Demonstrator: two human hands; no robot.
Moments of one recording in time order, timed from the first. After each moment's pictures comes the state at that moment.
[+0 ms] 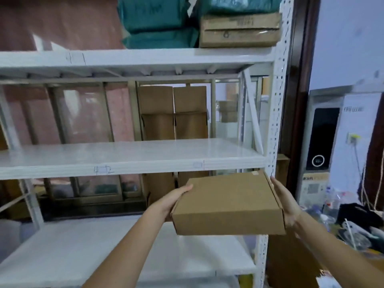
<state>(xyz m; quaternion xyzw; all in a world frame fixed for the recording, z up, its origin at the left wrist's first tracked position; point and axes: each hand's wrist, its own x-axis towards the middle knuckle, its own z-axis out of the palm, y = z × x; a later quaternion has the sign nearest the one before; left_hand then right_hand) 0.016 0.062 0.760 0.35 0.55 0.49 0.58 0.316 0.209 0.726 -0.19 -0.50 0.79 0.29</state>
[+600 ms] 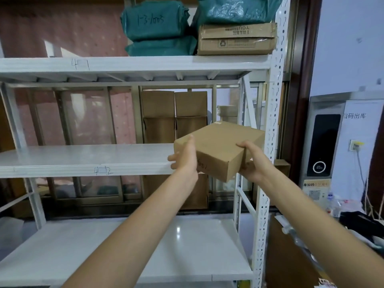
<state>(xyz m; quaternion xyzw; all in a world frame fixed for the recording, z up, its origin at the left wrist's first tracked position) 0.096 0.096 0.867 0.15 0.51 0.78 0.33 0.259 0.154 0.865 -0.26 -0.43 0.72 0.49</state>
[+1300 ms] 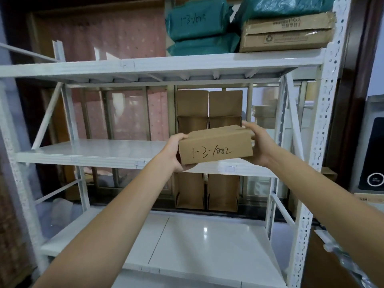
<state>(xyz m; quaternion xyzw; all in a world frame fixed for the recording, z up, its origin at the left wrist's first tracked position) -0.034 0.018 0.887 0.24 0.50 0.69 0.46 0.163 0.158 0.901 -0.21 -0.57 0.71 0.36</state>
